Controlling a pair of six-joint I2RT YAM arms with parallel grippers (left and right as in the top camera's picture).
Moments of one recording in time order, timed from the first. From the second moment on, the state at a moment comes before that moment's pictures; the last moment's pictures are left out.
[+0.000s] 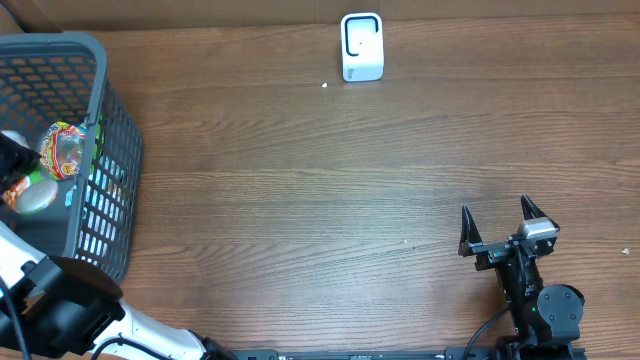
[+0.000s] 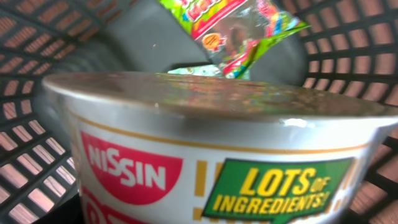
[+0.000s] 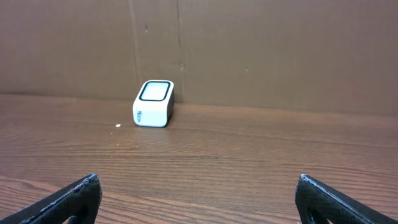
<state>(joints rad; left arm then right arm) 0.82 1.93 2.19 -1.53 0.14 -0.19 0.07 0.01 0.02 -0.03 -0.11 0.01</state>
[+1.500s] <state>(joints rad) -0.28 1.86 1.51 -1.07 0.01 -0.50 0.07 0.01 0.02 -0.03 -0.11 0.01</state>
